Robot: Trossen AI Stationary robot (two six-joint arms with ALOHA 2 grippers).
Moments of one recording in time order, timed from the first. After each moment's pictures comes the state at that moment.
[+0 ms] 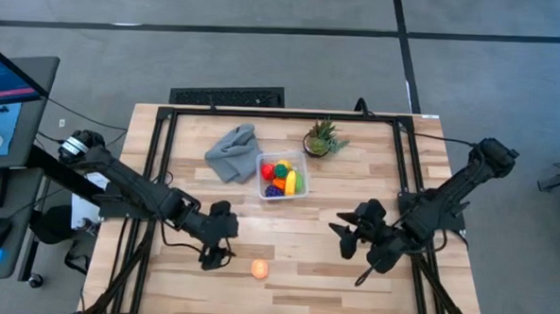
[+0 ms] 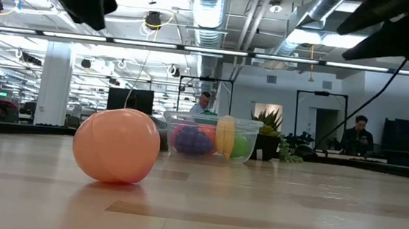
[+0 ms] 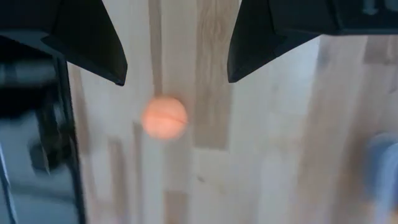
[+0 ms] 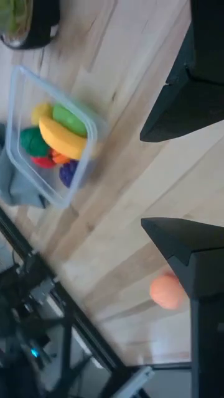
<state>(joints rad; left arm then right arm) -0.48 1.36 0.98 -0.51 -0.11 -0.53 0.73 1.27 0.78 -0.47 0.90 1.25</state>
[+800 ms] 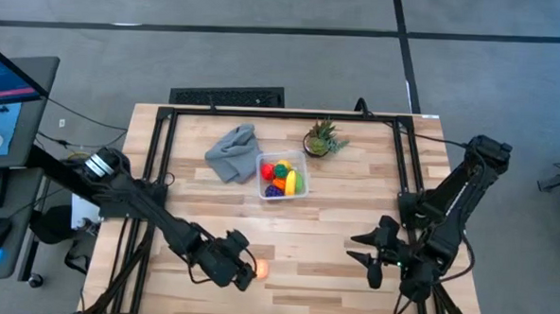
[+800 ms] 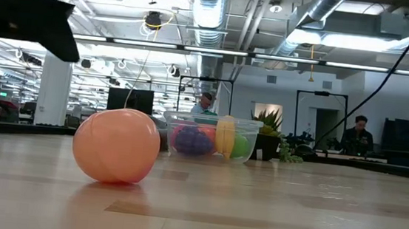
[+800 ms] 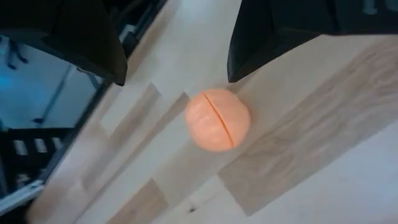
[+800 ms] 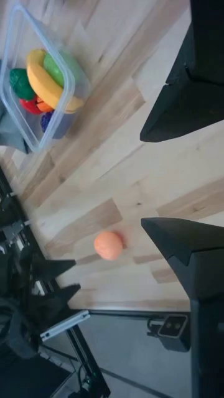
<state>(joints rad) -0.62 1.67 1.09 -0.33 -0.25 -1.48 1.05 1.28 0.78 -0.55 1.00 1.28</state>
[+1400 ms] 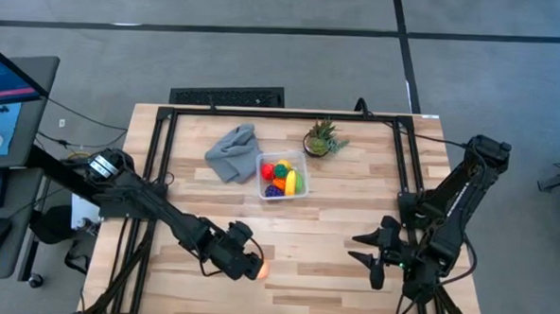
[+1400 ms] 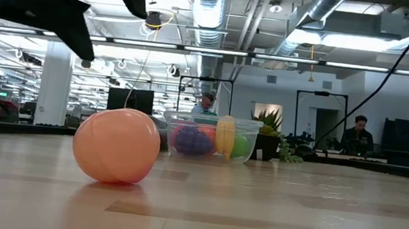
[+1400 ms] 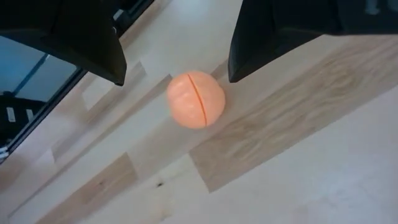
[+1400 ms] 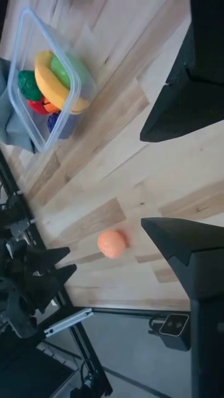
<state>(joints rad) -0.55 1.71 1.23 -0.56 -0.22 -1.57 1.08 1.28 0.78 -0.57 1.04 1.28</state>
